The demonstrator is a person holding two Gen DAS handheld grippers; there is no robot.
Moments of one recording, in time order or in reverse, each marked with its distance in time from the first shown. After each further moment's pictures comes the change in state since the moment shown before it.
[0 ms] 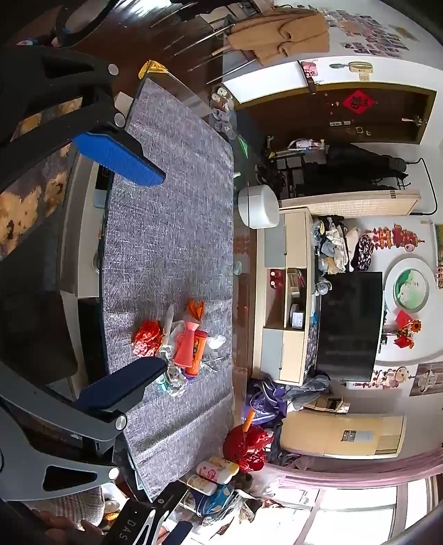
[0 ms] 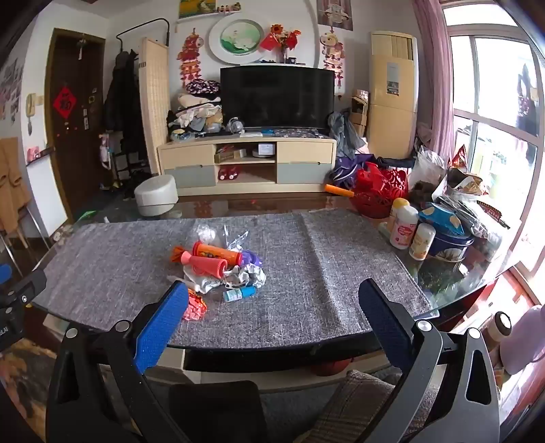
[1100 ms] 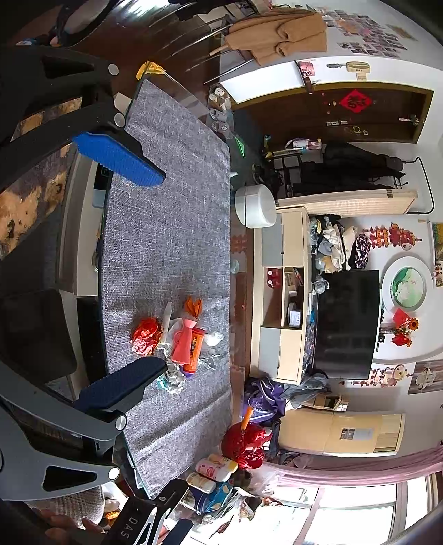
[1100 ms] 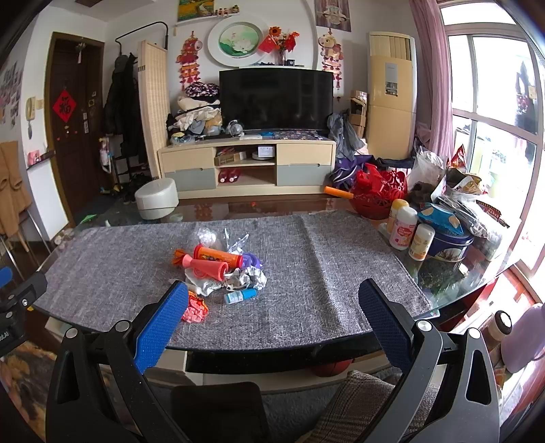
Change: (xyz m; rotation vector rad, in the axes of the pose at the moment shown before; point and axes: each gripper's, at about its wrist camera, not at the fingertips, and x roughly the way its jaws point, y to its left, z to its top) left arm -0.007 -0.003 0.003 0.003 -0.012 0.000; right arm -0.003 -0.002 0.000 0.011 -0.004 0.009
